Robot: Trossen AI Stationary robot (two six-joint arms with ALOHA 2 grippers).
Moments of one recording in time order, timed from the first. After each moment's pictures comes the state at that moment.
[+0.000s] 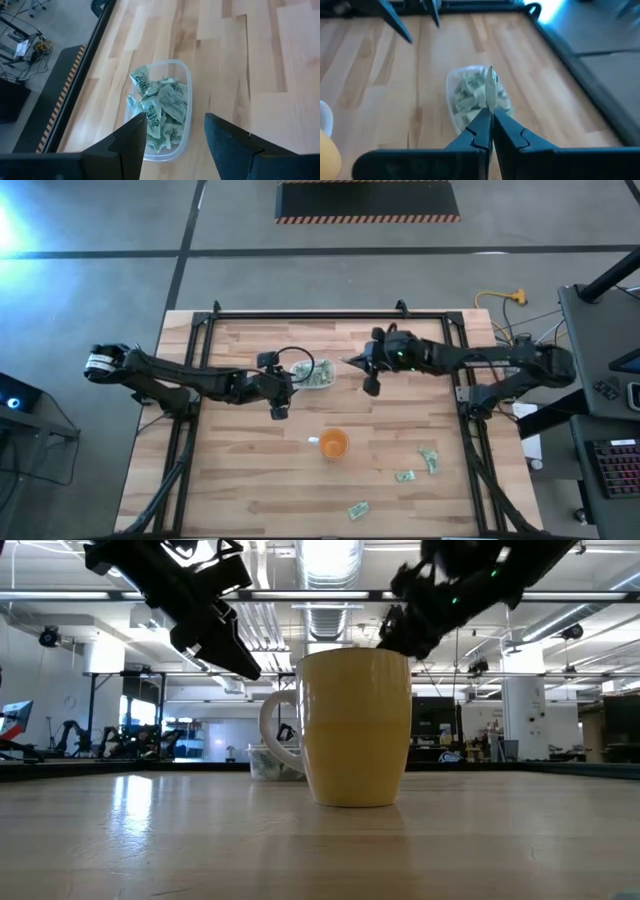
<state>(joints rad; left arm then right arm) -0.07 1.27 0.78 -0.20 -0.47 0.11 -0.24 1.33 0.78 0.06 -0.02 -0.05</state>
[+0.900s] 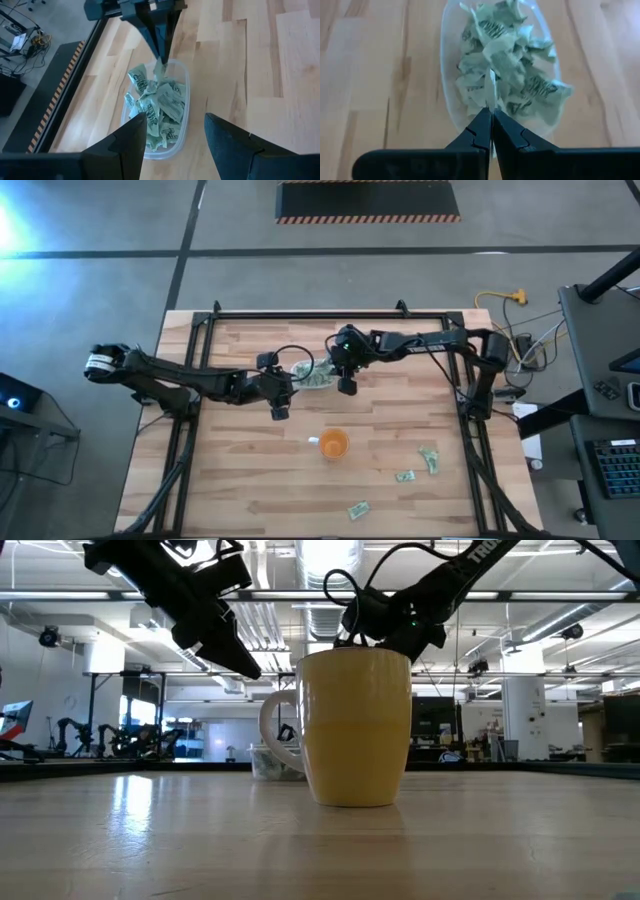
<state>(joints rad) -0.08 1.27 0.78 -0.20 -0.47 0.06 -0.32 1.84 1.16 -0.23 -0.22 -0.16</state>
